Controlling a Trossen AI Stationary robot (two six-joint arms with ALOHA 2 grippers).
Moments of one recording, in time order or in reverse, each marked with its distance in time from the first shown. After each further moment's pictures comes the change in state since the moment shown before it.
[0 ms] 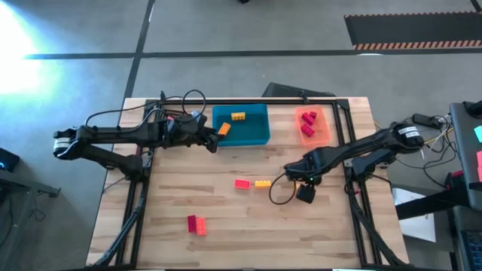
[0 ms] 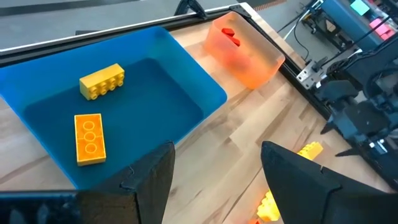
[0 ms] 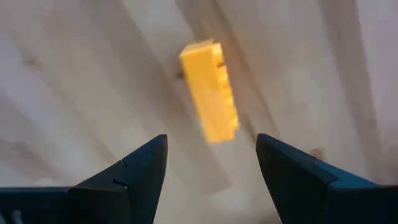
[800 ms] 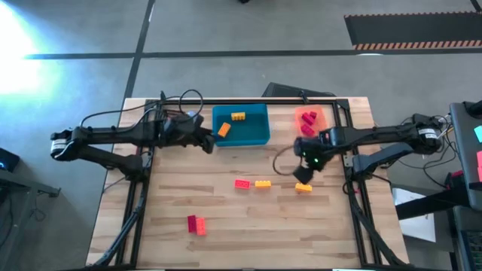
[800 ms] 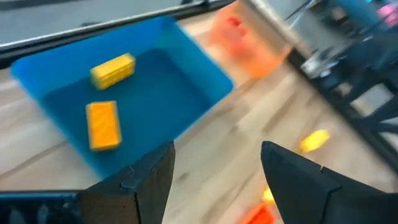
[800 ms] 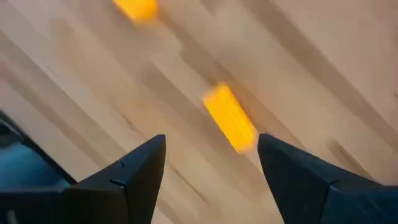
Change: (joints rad) left arm 0.009 -0.044 0.005 -0.092 0.015 0.007; right arm -0.181 -0.217 0.069 -0.020 -0.072 0.194
